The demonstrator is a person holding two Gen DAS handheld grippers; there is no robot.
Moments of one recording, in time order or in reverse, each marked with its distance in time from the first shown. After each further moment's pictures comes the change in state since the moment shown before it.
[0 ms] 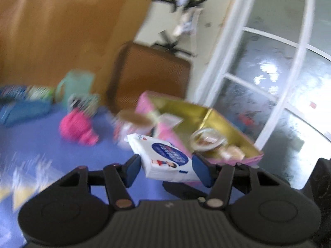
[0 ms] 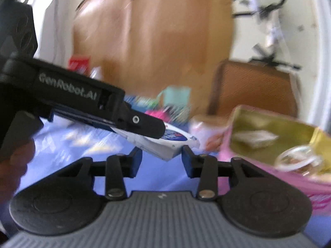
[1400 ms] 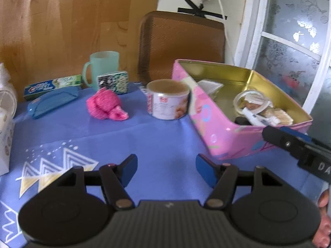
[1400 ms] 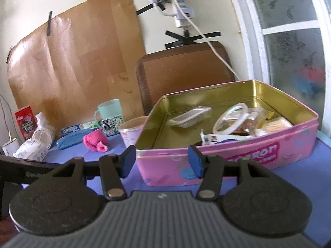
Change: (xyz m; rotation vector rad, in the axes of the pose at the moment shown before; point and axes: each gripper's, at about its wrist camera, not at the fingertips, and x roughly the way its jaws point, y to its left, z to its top) left arm 0.031 -0.011 -0.024 0.075 0.202 0.324; right arm -0.022 -0.058 -0.018 0.380 0.054 -0.182
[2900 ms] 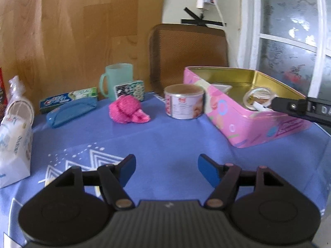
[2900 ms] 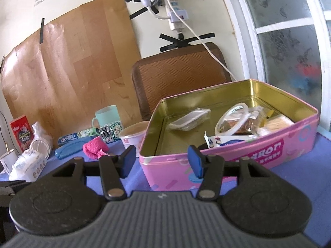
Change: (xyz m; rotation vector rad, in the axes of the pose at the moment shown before) left arm -0.020 0.023 -0.028 0.096 -0.099 0.032; right arm -0.002 0.006 0.002 0.074 -0.026 -0.052
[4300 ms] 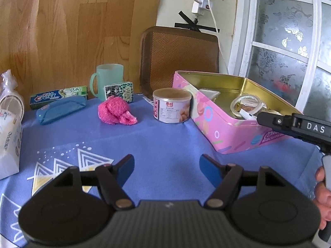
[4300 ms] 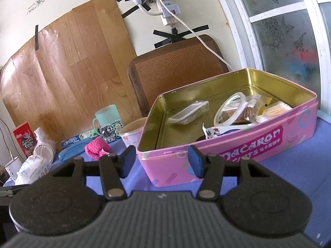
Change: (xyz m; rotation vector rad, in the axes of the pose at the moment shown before) left arm -0.007 -0.001 0.005 -0.064 -0.009 -0.065; right arm 0.000 -0.007 -0.003 0.068 0.027 0.016
